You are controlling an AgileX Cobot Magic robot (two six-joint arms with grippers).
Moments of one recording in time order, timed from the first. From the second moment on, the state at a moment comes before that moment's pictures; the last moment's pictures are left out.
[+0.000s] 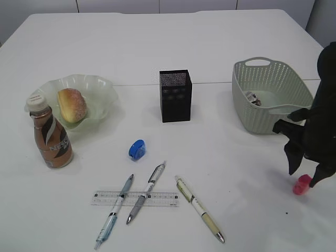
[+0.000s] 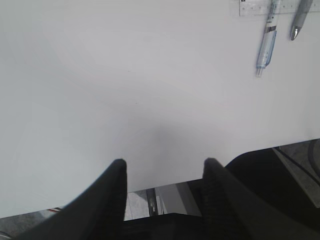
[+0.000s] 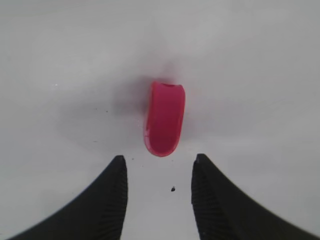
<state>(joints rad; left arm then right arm) -0.27 0.98 -0.83 -0.05 1.23 -0.22 0.12 1.82 -1.09 -0.04 0.95 1.06</state>
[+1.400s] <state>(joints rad) -0.27 0.98 -0.83 -0.05 1.23 -0.22 0.12 1.90 -1.09 -0.12 0.90 1.16</state>
